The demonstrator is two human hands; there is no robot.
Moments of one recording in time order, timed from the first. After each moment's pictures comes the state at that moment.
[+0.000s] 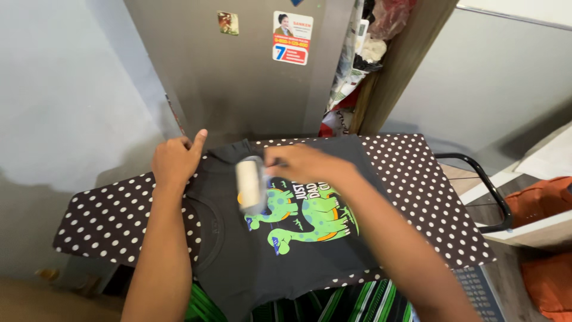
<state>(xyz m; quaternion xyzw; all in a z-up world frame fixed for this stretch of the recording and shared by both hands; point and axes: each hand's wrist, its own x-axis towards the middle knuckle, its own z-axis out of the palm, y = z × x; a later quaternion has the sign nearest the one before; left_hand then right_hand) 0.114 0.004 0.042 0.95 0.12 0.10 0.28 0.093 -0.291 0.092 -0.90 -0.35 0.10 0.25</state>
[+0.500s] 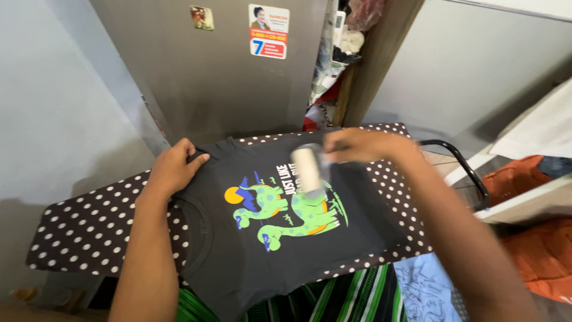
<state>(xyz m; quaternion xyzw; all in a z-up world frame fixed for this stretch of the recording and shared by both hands) 0.117 0.000 0.022 0.96 -0.05 0.05 0.28 0.098 -0.434 0.112 -0.93 -0.22 0.22 0.19</state>
